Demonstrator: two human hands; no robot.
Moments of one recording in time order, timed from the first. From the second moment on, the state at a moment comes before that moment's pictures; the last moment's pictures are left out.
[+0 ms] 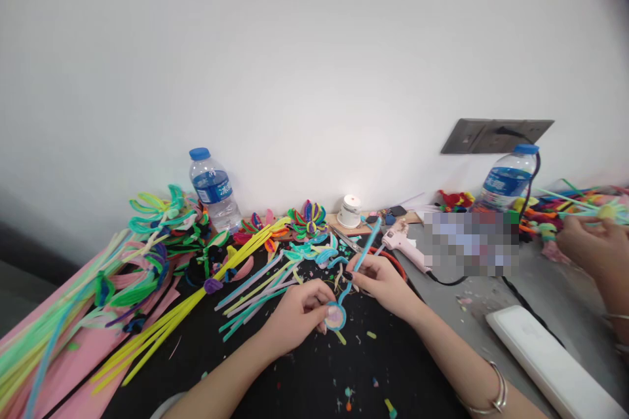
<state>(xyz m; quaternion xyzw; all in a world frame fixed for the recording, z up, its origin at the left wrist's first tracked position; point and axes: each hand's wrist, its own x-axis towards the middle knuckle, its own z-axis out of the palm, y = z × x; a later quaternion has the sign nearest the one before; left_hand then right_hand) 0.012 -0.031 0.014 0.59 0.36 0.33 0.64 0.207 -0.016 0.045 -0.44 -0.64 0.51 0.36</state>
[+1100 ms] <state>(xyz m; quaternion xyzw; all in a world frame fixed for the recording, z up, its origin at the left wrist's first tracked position) 0.006 -0.018 0.017 0.49 0.43 0.46 0.60 0.197 -0.021 0.041 -0.48 -0.72 0.36 0.35</state>
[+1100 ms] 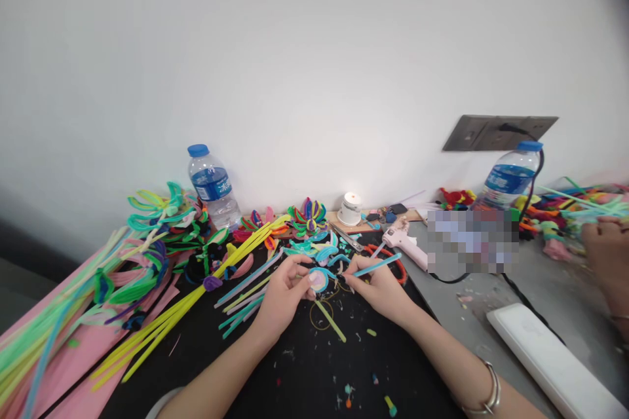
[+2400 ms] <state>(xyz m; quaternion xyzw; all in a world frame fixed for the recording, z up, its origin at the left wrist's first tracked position) 0.011 -0.026 0.017 0.40 0.41 0.48 0.66 0.187 -0.024 0.031 -0.47 -0.73 0.36 0.35</state>
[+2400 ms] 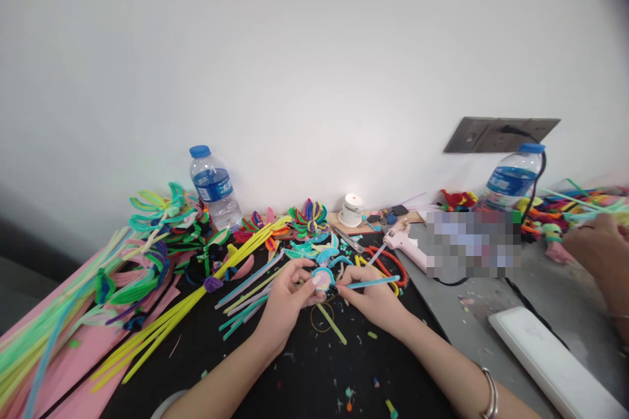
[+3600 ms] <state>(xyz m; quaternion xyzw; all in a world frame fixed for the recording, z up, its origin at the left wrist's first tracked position) 0.013 -0.029 0.017 0.38 0.37 0.46 0.72 0.189 -0.021 0.027 -0.47 -0.59 0.54 0.37</state>
